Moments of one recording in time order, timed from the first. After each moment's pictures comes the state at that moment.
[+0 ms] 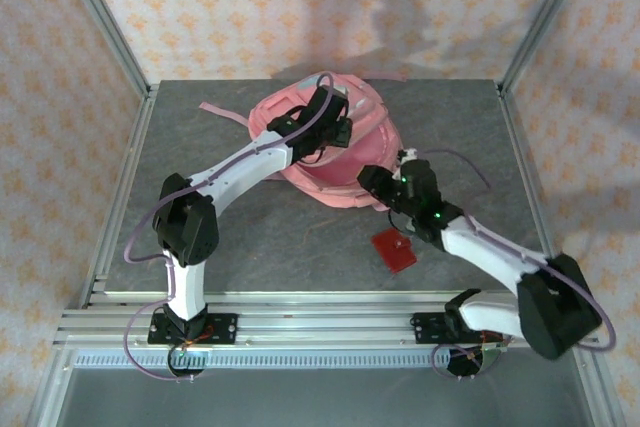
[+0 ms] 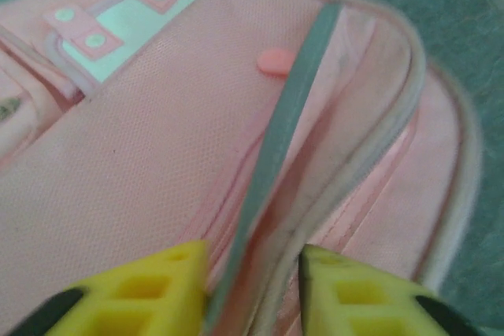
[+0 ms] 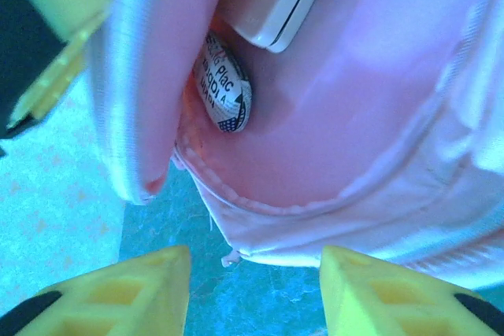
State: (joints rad) left arm -0.63 1.91 1.72 -0.51 -0.17 -0.42; right arm 0.50 1.17 0.59 0.14 -0.14 0.96
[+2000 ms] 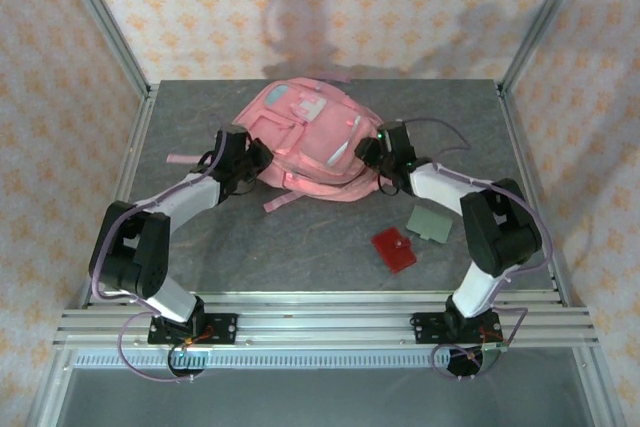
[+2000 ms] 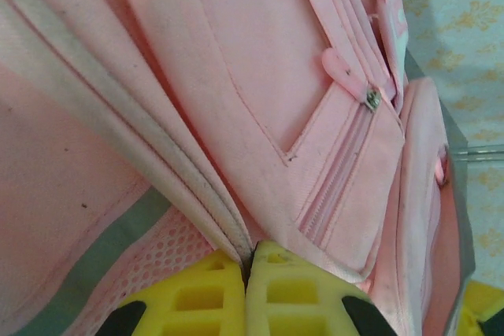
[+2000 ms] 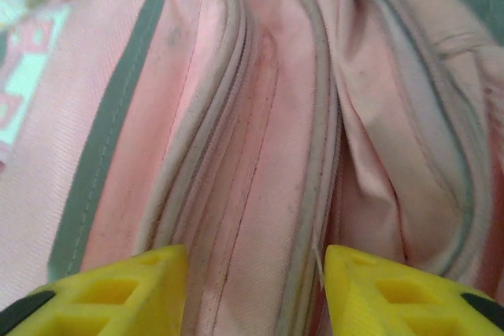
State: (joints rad) left arm -0.24 1.56 0.88 0.04 0.14 -0.97; right arm 0.42 1.71 1.04 0.00 0.00 0.86
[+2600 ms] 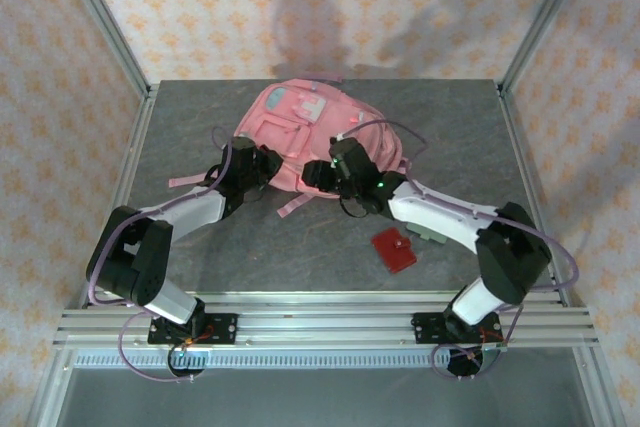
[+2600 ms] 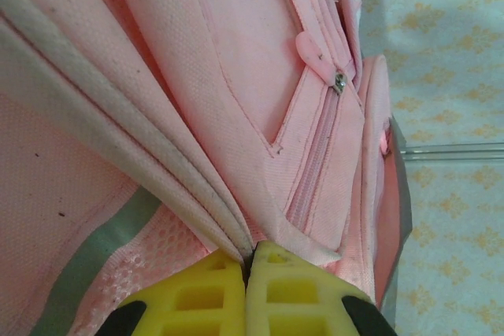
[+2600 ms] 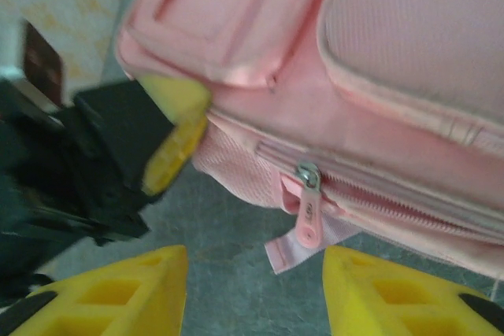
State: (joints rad) left arm -0.31 1.52 0.78 0.22 0.13 -1.12; right arm 0.78 1.59 1.08 -0.13 -0.04 0.82
